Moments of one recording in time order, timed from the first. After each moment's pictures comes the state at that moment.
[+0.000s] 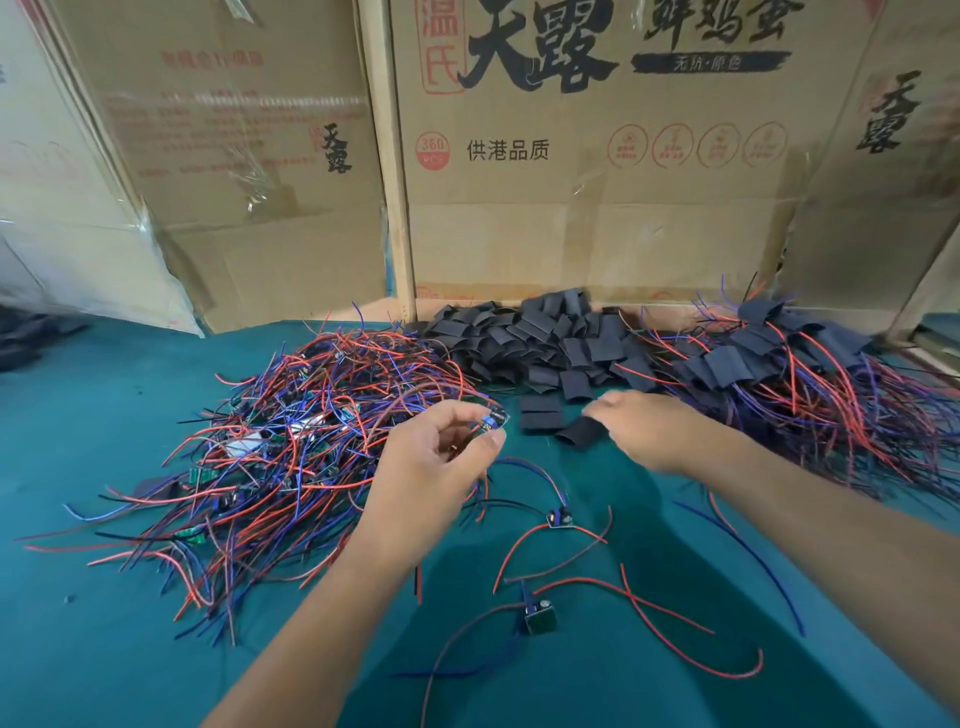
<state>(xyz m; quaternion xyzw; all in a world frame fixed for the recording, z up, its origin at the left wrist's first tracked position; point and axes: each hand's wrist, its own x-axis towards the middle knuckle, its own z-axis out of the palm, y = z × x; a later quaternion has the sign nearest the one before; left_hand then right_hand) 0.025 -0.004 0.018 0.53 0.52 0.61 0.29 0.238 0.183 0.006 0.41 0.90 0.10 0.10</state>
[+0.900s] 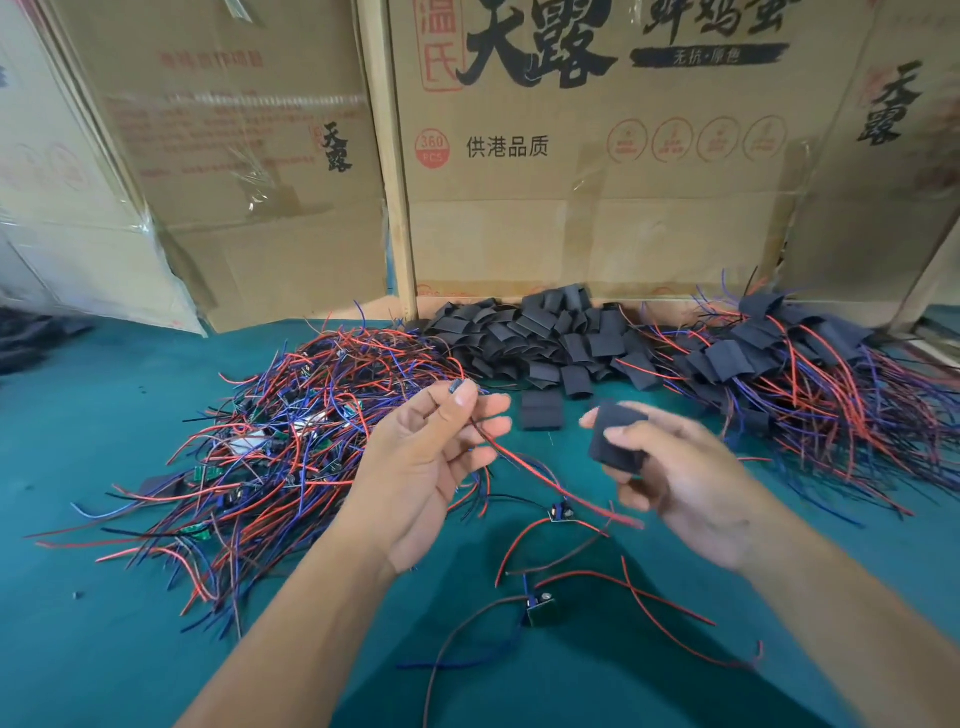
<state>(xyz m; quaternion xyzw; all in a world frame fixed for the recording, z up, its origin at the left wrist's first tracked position) 0.032 -0.017 0.044 0.35 0.36 0.68 0.53 0.244 0.060 0.030 0.34 0.55 -0.65 -0.40</state>
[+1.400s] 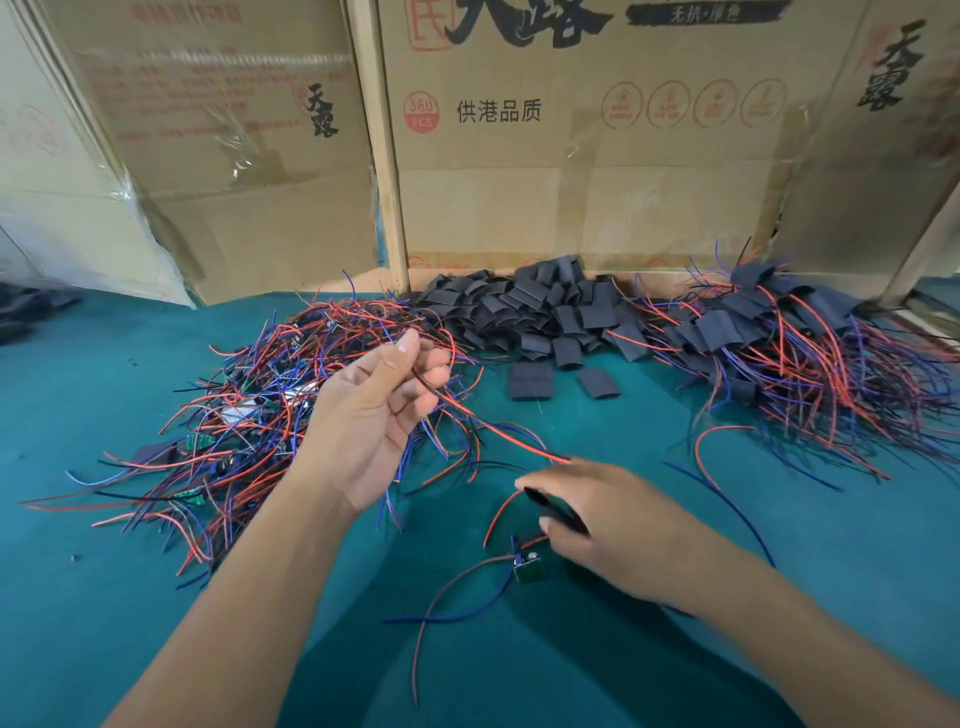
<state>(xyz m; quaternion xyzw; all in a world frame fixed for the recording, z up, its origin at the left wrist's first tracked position) 0.007 -0.014 0.050 0.31 0.38 0.71 0.50 0.235 0.022 -0.002 0.33 0.93 -0.14 -0.12</state>
